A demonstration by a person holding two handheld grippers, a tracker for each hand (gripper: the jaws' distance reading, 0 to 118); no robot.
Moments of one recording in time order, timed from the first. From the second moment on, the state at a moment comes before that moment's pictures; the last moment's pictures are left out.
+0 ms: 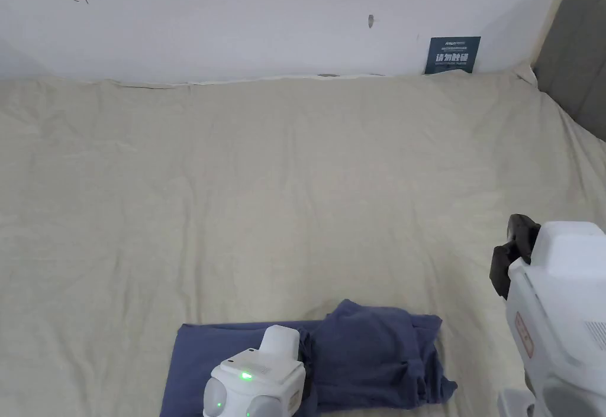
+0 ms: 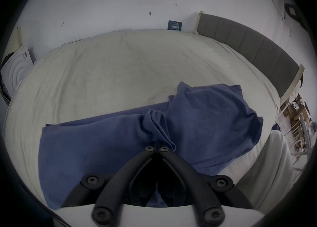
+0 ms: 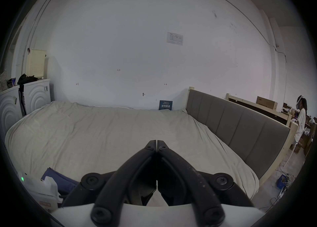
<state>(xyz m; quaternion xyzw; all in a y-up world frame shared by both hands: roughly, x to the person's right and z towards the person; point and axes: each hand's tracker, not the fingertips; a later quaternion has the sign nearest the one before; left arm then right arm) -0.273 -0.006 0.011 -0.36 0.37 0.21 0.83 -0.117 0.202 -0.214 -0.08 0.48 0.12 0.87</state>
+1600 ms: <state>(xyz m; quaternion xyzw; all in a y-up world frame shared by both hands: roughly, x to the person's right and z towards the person) -0.373 0.021 0.211 -0.26 0.34 0.46 0.78 -0.140 0.208 -0.195 -0.07 0.49 0.14 0.86</state>
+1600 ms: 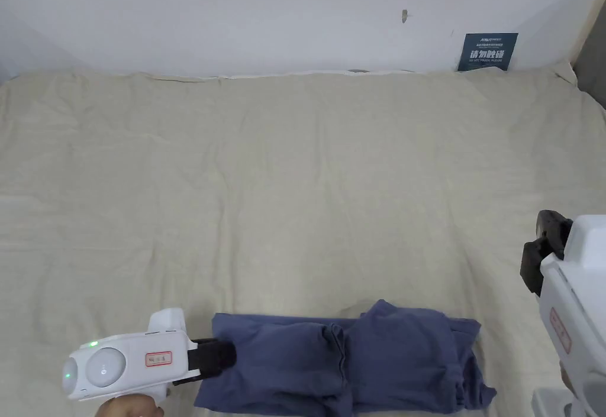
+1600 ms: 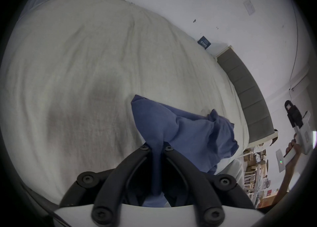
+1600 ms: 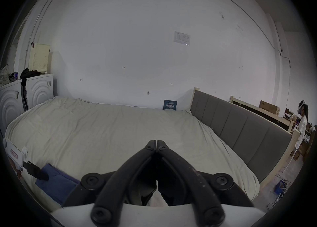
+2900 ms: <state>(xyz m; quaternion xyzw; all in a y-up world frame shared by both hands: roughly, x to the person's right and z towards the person) -0.322 0.035 -0.054 -0.45 0.28 0.35 0.77 -0.107 0.215 -0.217 -0.07 0.48 0.12 0.86</state>
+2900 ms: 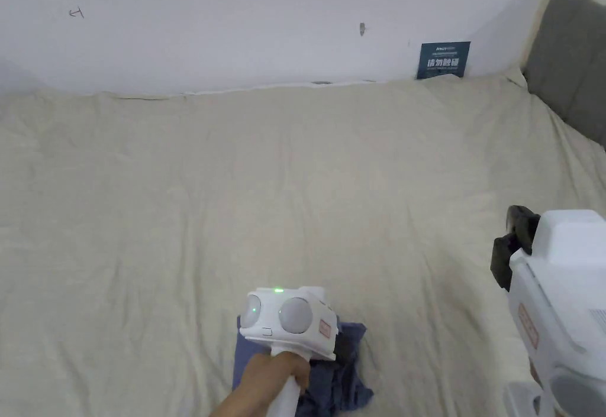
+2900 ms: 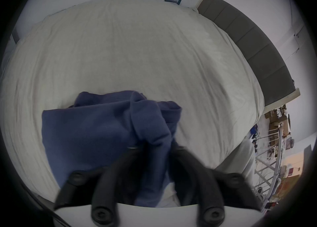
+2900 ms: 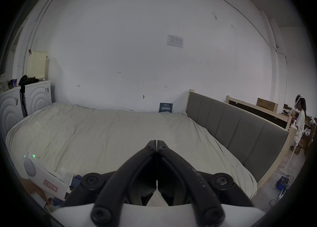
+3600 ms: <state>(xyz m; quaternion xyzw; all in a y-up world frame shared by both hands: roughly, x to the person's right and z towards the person) -0.290 0.091 0.035 -0.24 0.42 0.19 0.86 -0.111 0.219 -0.212 -0.07 0.50 0.11 0.86</state>
